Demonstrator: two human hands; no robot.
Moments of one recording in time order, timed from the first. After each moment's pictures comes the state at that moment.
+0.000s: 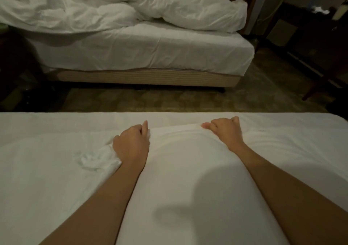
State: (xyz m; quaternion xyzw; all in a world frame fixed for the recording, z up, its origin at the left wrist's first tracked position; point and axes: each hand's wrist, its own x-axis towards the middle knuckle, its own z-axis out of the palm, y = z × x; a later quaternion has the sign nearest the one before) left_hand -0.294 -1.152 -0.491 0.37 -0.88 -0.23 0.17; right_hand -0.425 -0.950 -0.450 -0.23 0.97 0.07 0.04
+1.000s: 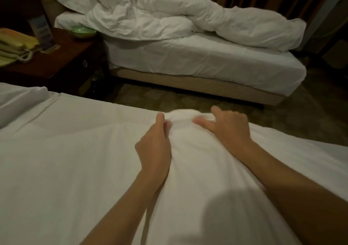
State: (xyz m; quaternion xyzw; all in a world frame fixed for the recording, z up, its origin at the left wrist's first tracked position) left_hand -0.162 -1.193 -0.395 0.38 -0.82 -0.34 0.25; right_hand -0.296 -1.089 -0.343 -0.38 0.92 0.00 -0.07
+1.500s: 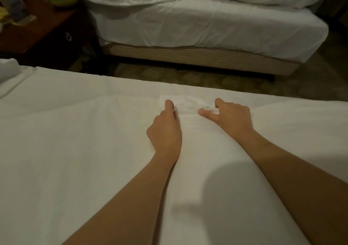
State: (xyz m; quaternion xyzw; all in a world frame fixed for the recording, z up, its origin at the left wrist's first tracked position) left_hand -0.210 -1.193 -0.506 0.39 -0.87 -0.24 0.17; right_hand -0.340 -1.084 -0.485 -0.31 0.95 0.00 0.01
